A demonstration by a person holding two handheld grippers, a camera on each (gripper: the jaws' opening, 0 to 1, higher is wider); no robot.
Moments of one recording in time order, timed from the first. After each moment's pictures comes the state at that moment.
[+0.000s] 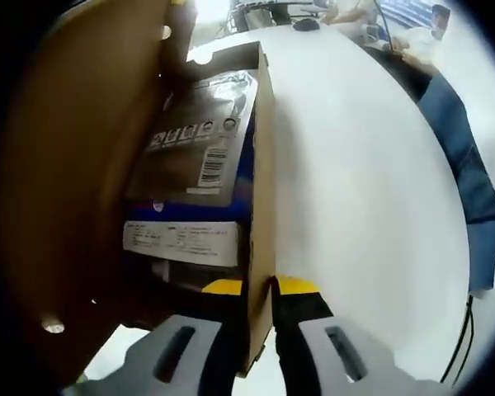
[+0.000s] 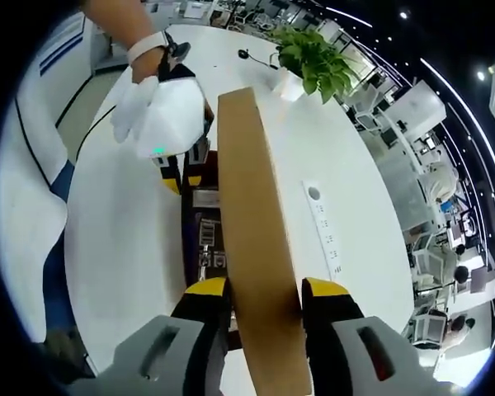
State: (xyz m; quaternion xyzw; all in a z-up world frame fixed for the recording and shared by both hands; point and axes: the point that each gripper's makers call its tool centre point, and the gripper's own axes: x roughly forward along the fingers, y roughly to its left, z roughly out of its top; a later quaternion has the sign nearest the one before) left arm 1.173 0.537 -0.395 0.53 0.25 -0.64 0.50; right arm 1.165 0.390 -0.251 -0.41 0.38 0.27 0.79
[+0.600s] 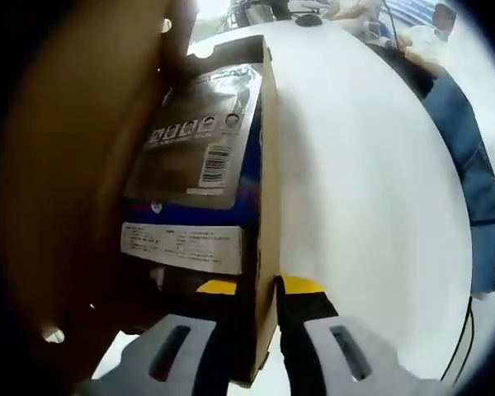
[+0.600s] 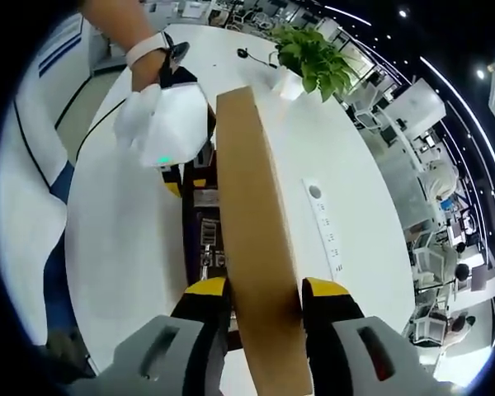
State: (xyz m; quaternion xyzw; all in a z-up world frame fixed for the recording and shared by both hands) left arm 1.172 0.531 -0.401 0.53 0.26 -0.63 0.51; right arm 1.162 0.391 -0.251 -0.41 0.38 0.27 0.79
